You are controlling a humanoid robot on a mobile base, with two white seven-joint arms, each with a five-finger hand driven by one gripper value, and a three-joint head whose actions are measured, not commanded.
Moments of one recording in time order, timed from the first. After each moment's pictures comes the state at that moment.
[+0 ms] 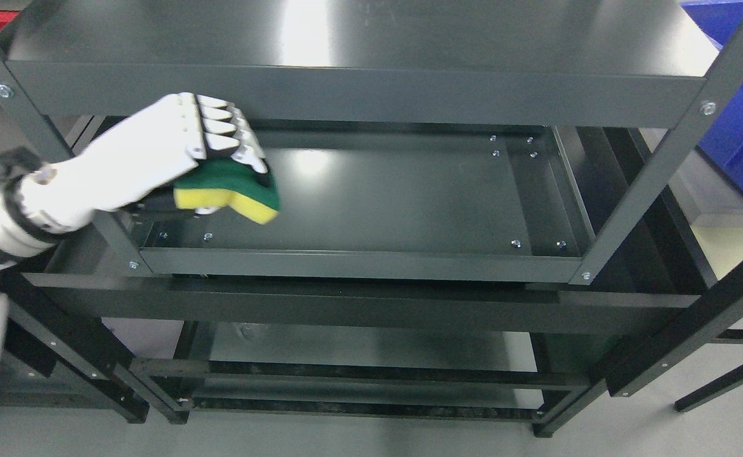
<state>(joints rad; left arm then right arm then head) -0.57 0.53 0.12 -1.72 -0.04 -0.79 -0.72 -0.07 0.00 -0.21 0.00 -0.11 0.08 -0.04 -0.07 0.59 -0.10</state>
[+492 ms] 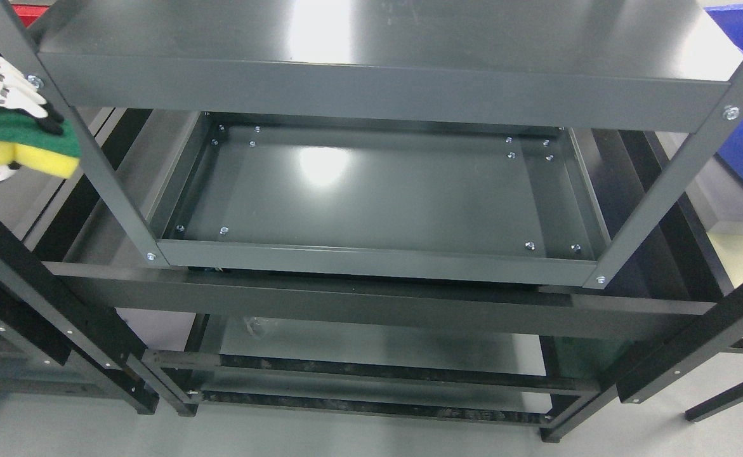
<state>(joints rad) -0.47 0.72 0.35 -1.67 0.08 -0.79 -0.71 -0.07 0.00 -0.21 0.00 -0.11 0.08 -0.04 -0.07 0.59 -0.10</state>
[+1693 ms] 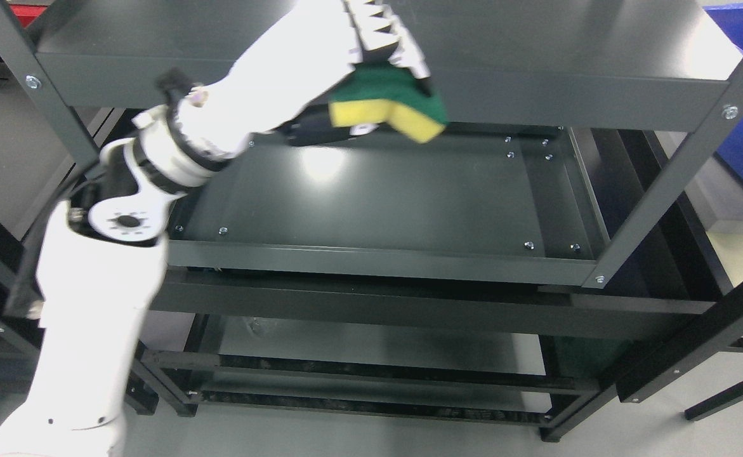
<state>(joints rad) -0.90 0.15 -0.35 -1.62 -0.36 -0.66 -0.32 -0.07 0.00 -0.21 0.00 -0.11 0.08 -0.04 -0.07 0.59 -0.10</state>
